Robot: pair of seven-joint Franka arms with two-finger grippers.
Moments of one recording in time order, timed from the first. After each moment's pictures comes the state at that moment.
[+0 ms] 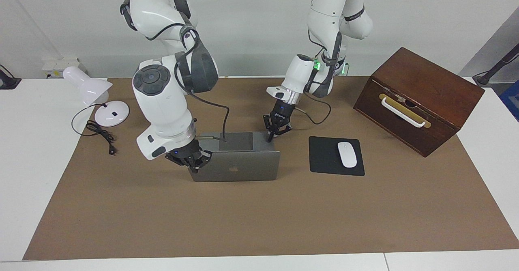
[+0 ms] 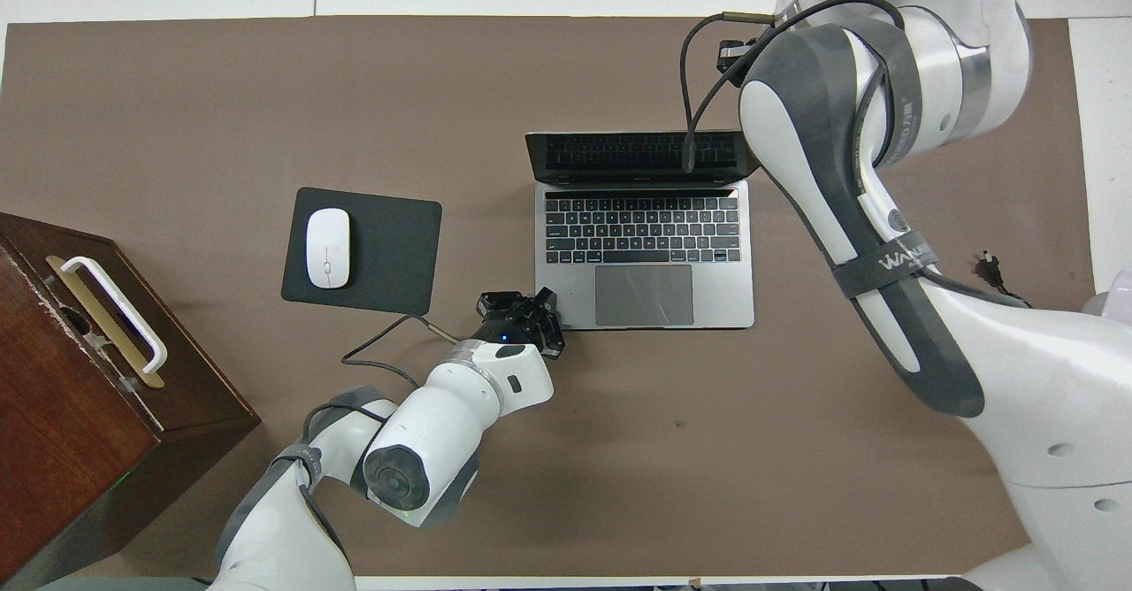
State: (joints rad) left arm -0.74 0.30 0.01 -2.46 -0.11 3.50 0.02; right arm 0.19 0.65 0.08 -1.00 -0.03 1.74 0.42
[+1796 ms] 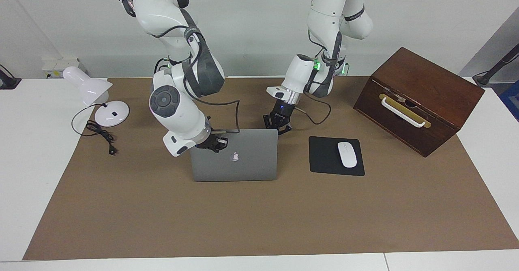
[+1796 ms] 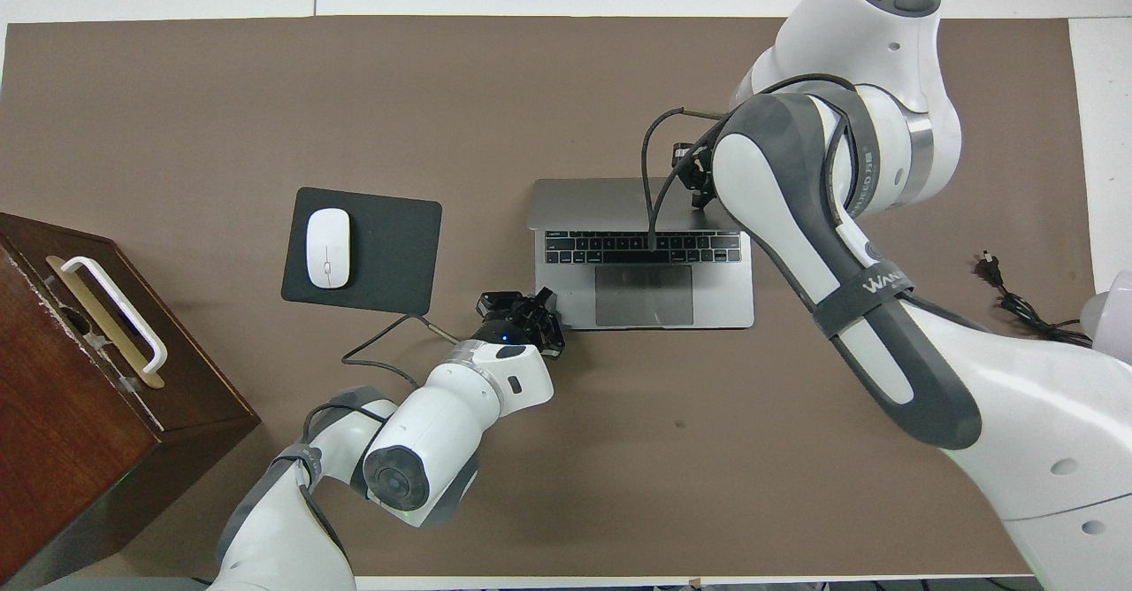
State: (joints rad) left arm -0.74 0.30 0.01 -2.46 -0.11 3.50 0.03; right arm 0.21 0.52 0.08 -1.37 0.20 1.74 0.43
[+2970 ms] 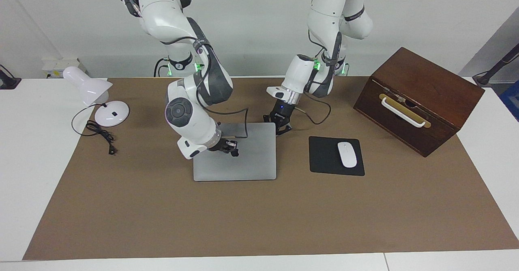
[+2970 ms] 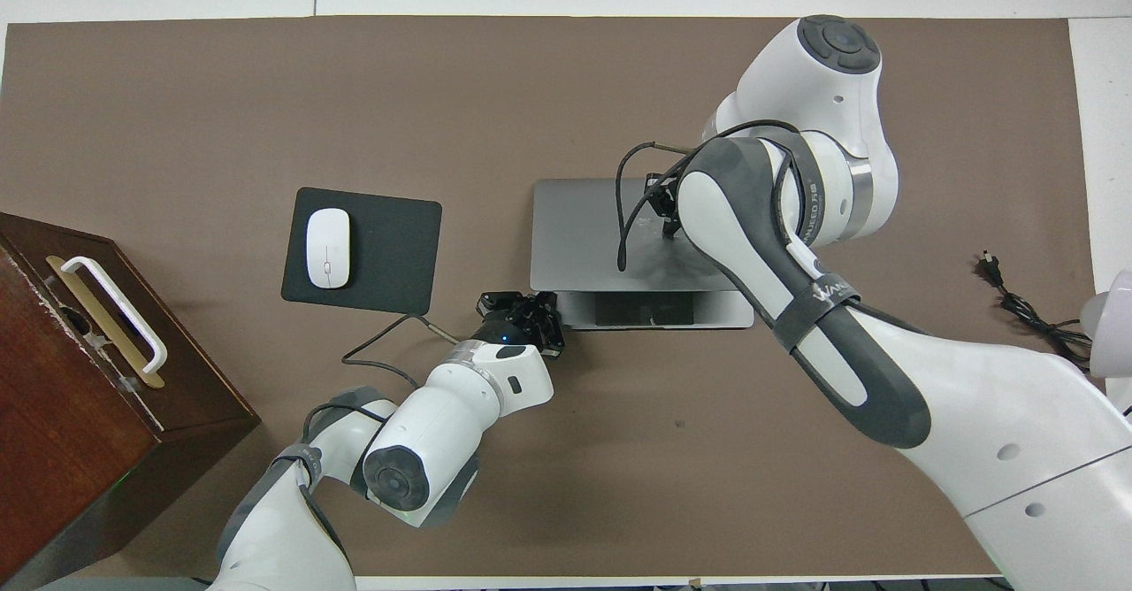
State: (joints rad) left arm -0.74 0.30 0.01 -2.46 -0.11 3.50 0.03; right arm 0.24 0.52 0.09 -1.51 0.25 1.88 0.45
